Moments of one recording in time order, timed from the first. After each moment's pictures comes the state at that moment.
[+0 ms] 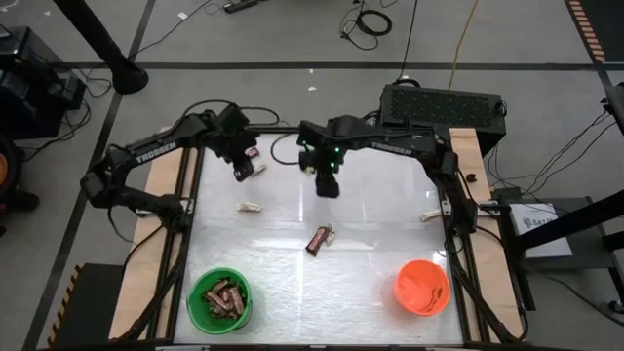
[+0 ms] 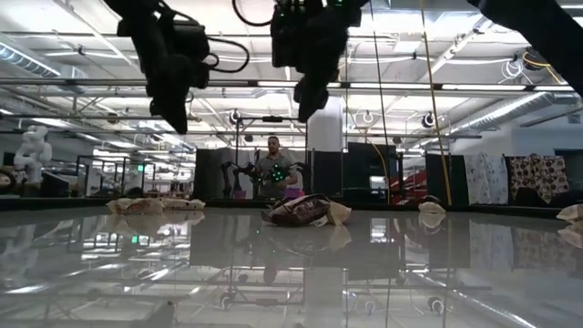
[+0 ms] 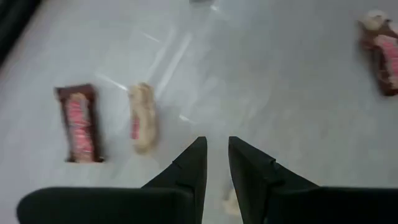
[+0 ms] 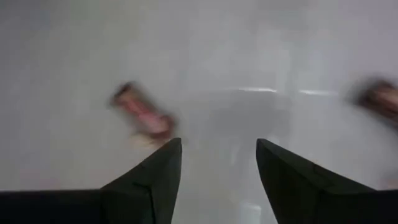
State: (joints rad) left arm 0.70 1.31 1.07 -0.96 0.26 0.15; right arm -0.28 2.12 2.09 -1.28 -0.33 -0.27
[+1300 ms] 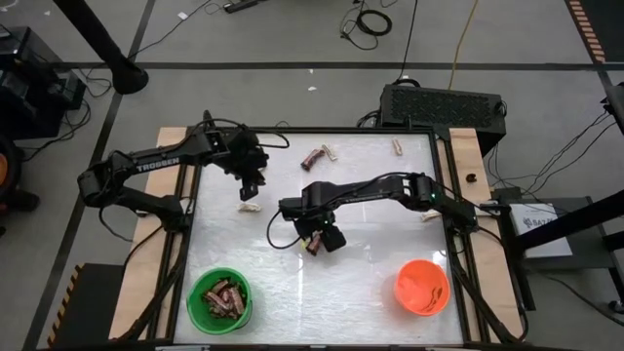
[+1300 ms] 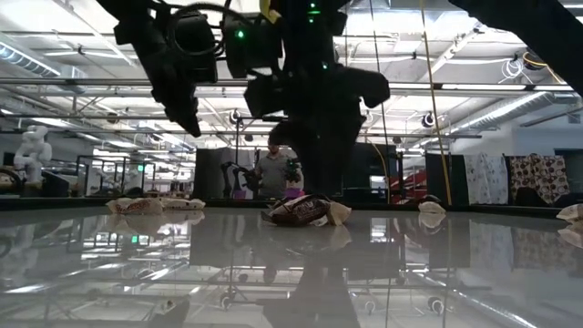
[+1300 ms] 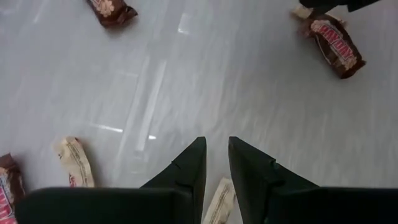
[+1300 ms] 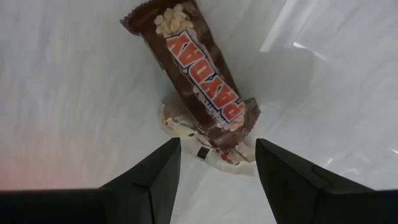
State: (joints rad) left arm 0.51 1.27 0.93 -0.74 0.31 0.19; right arm 0.02 2.32 2.03 -1.33 -0.10 -0.38
